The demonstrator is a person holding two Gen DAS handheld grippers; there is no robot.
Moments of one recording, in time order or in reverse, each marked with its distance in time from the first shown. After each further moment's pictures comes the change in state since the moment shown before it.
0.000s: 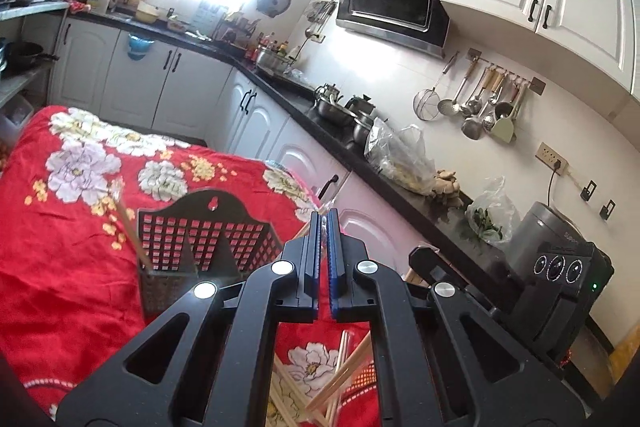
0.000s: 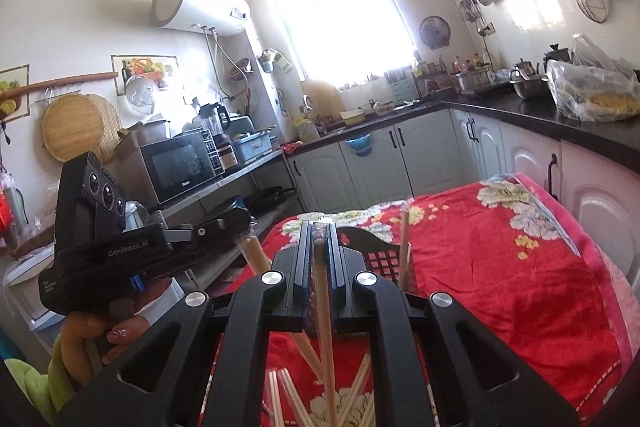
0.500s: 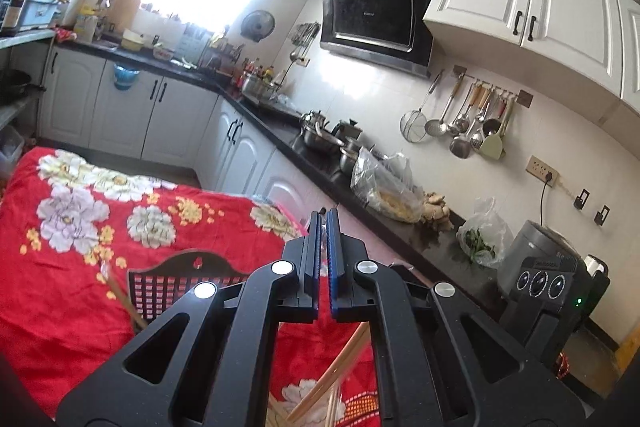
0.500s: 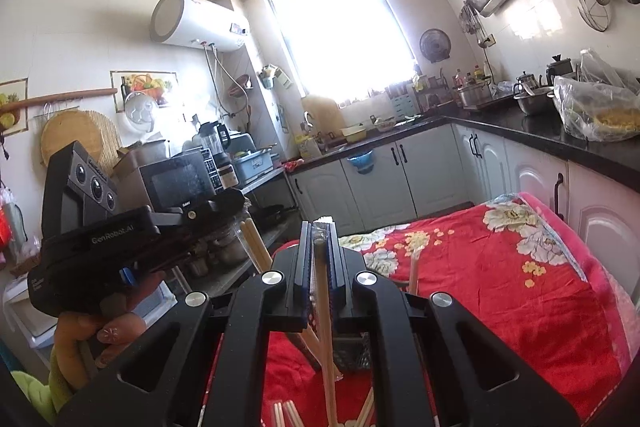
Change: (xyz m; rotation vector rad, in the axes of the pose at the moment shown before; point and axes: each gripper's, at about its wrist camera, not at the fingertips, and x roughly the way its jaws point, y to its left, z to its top) left arm 0.000 -0.018 0.043 0.049 -0.077 -0.031; right arm 0.015 0.000 0.031 0.010 -0.055 0.000
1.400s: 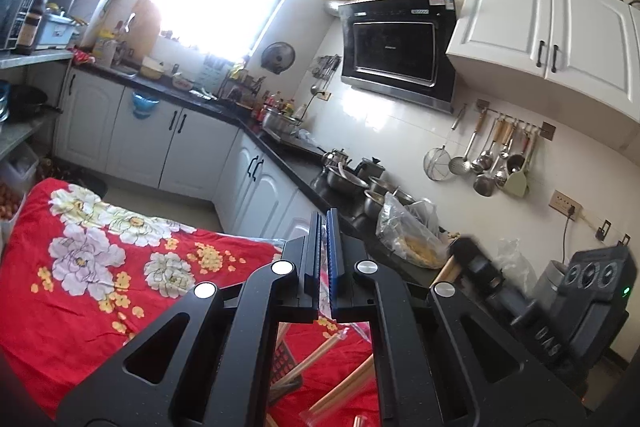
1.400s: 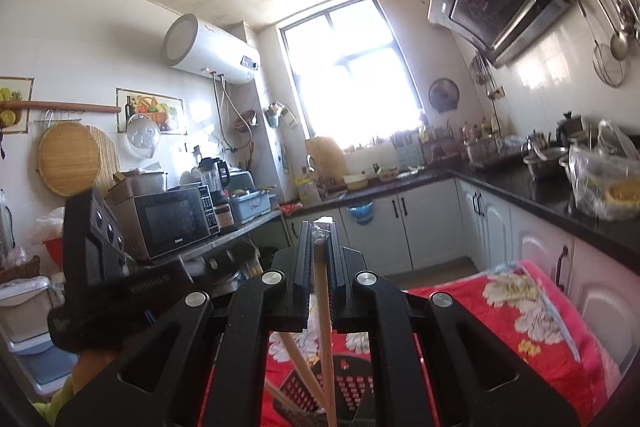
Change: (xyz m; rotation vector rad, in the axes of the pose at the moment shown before) left arm 0.022 0.024 0.043 -0.017 -0.108 0.082; right arm 0.027 0.010 0.062 -0.090 -0.156 -0.007
